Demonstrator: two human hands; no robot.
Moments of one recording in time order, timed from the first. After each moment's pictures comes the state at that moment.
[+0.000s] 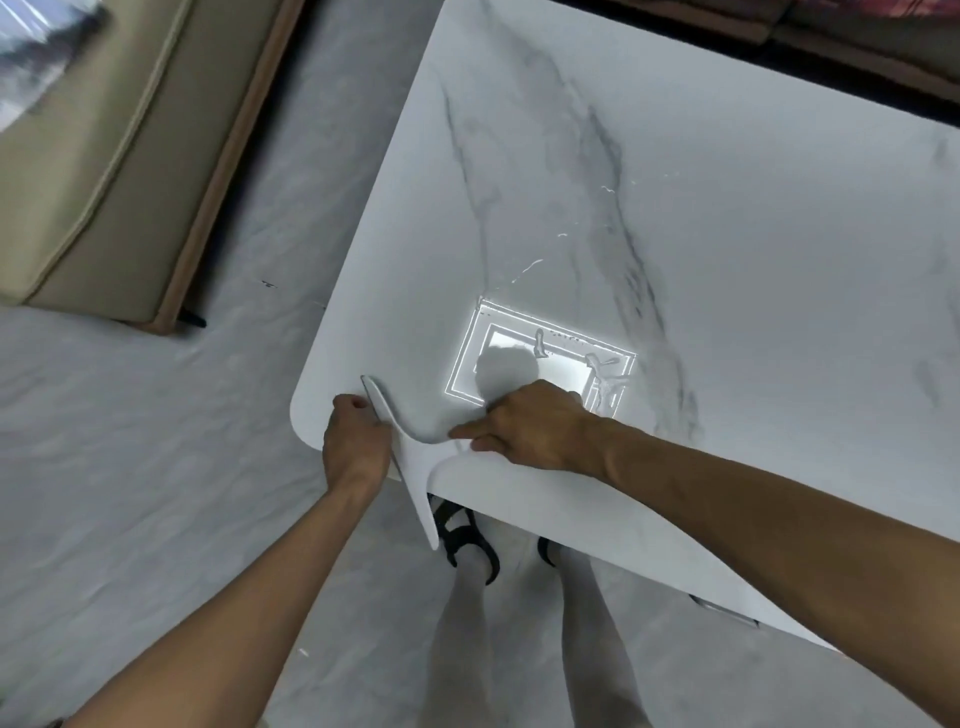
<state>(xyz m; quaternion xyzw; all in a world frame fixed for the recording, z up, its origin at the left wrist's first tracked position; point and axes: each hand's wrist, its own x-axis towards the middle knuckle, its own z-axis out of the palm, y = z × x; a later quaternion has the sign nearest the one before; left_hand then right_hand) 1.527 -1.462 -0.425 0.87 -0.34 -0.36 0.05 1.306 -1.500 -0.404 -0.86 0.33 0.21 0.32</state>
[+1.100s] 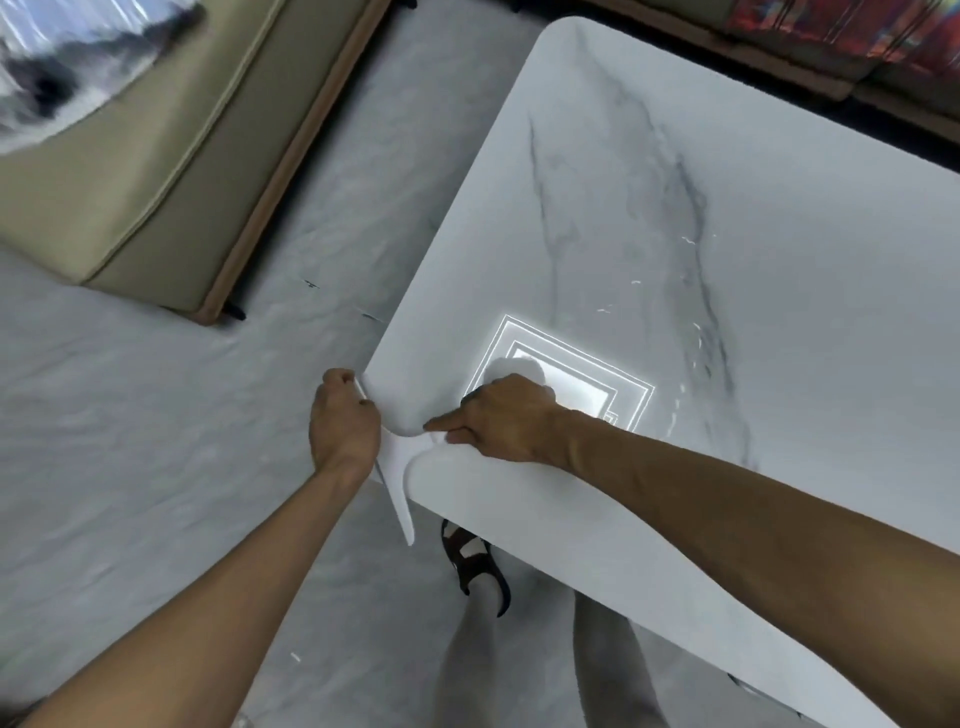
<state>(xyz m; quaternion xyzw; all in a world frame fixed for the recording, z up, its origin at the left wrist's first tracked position) 1.594 -1.516 -0.414 0.88 -0.34 -0.31 0.10 1.400 -1.562 -0.426 -0.87 0.31 0.21 0.32</state>
